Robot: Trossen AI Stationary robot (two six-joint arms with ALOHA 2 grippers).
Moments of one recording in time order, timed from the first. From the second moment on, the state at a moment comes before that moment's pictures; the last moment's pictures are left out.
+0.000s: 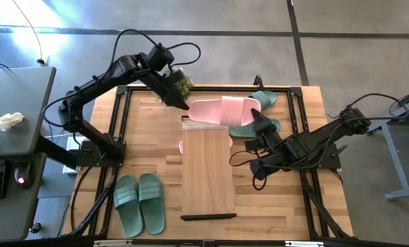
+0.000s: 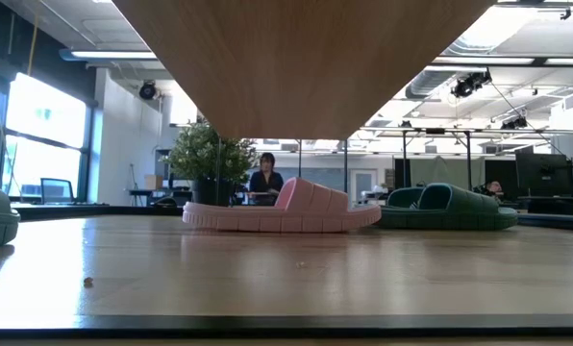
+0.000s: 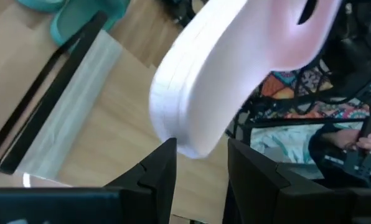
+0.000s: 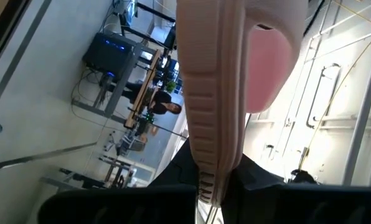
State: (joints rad) left arm 0.67 1.52 1.71 -1.08 0.77 -0.40; right arm 0.46 1.43 1.41 -1.13 1.57 -0.79
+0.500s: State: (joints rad) left arm 0.67 1.53 1.71 -1.04 0.76 -0.40; right arm 0.43 1.43 1.41 -1.11 1.57 -0.79
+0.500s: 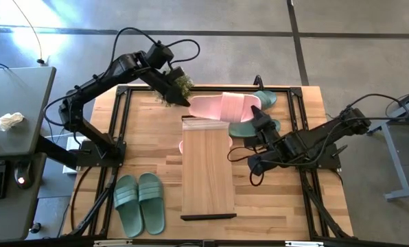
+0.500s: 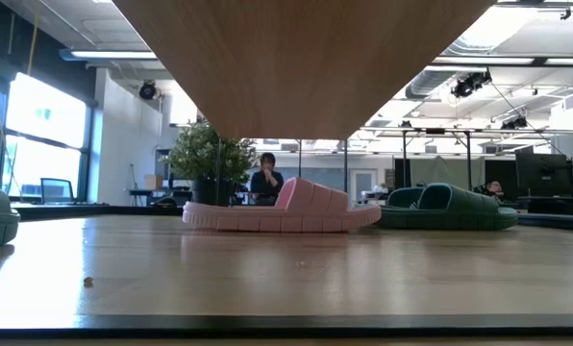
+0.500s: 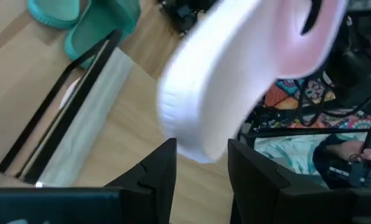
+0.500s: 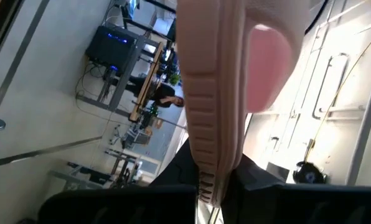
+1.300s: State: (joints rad) left arm 0.67 1.62 1.71 -1.02 0.78 -0.41; right arm 0.40 1.43 1.41 -1.02 1.58 -0.79
